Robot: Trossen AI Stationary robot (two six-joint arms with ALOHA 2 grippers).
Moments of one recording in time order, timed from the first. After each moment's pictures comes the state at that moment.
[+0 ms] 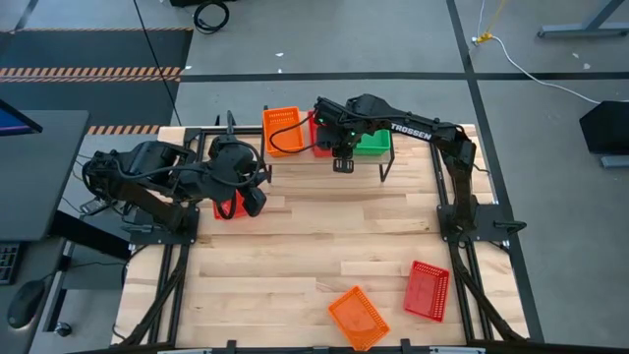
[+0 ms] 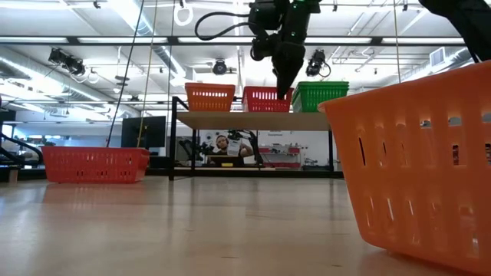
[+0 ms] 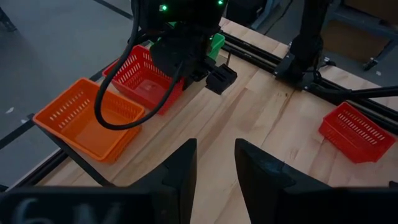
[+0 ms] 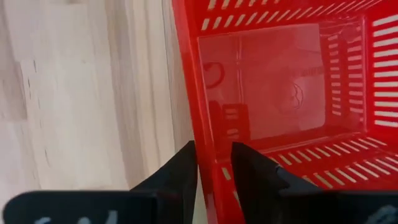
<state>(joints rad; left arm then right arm) -0.28 1.47 2.02 -1.33 -0.68 -0.68 -0.38 1.97 2.00 -1.31 0.05 -0.31</state>
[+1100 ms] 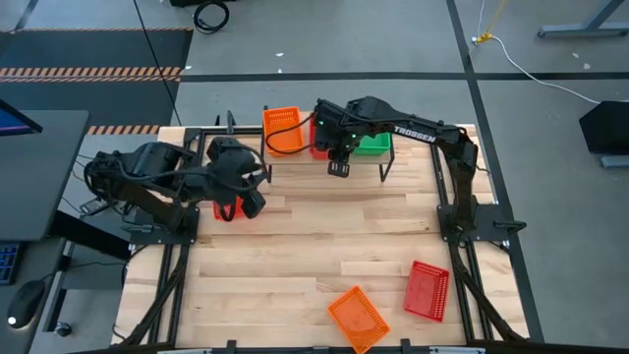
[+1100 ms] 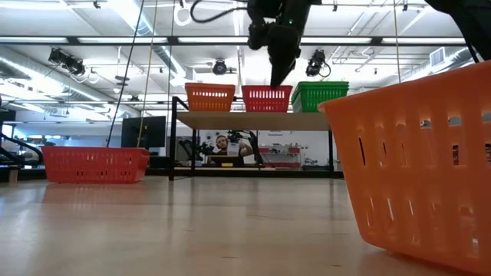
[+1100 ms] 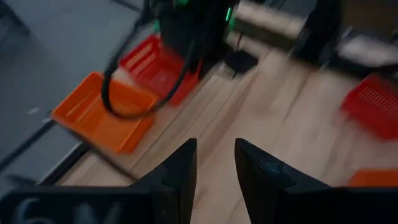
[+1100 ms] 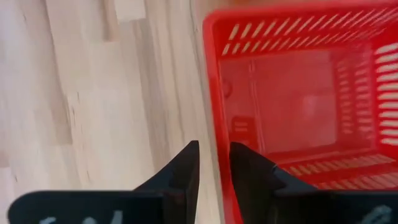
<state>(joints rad) -0.28 1.49 2.02 -1.42 -0.68 -0.64 -0.34 1.95 2.03 -1.29 0.00 -0.19</state>
